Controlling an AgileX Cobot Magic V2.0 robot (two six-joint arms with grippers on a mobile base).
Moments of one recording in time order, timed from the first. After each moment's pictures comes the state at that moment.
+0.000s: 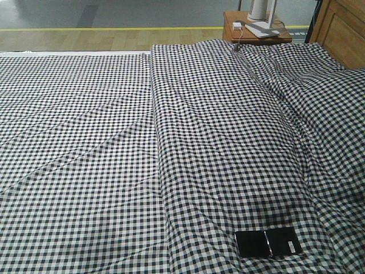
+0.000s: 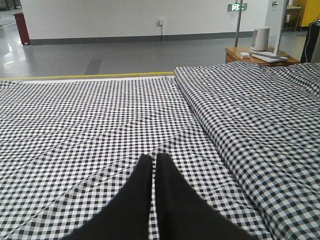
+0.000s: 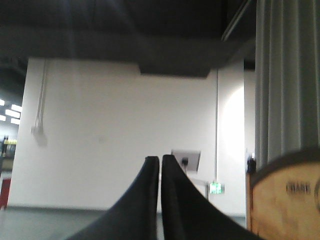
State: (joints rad) left arm 0.02 -0.02 0.03 -0.13 0.22 0.14; right arm 0.05 -0.01 -0.09 0.07 -0.34 -0.13
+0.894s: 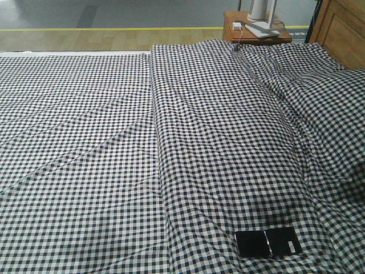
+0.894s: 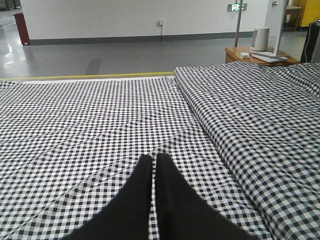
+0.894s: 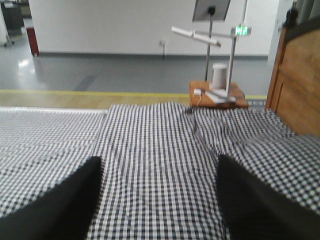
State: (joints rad) left arm 0.02 -0.02 0.03 -0.13 0.22 0.14; right arm 0.05 0.62 -0.68 0.07 0.28 -0.06
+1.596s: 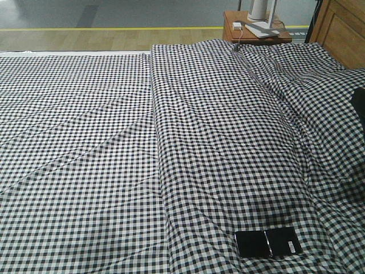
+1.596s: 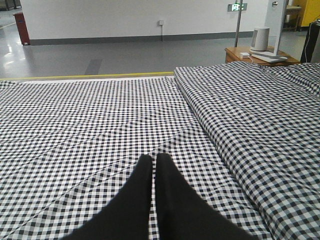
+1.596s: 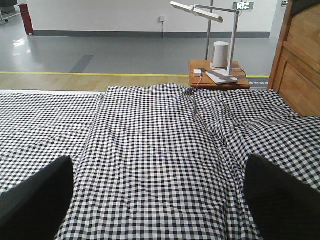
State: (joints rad) left arm 0.02 -0.02 0.03 -0.13 0.22 0.14; right arm 0.05 0.75 -0.68 0.07 0.21 -0.06
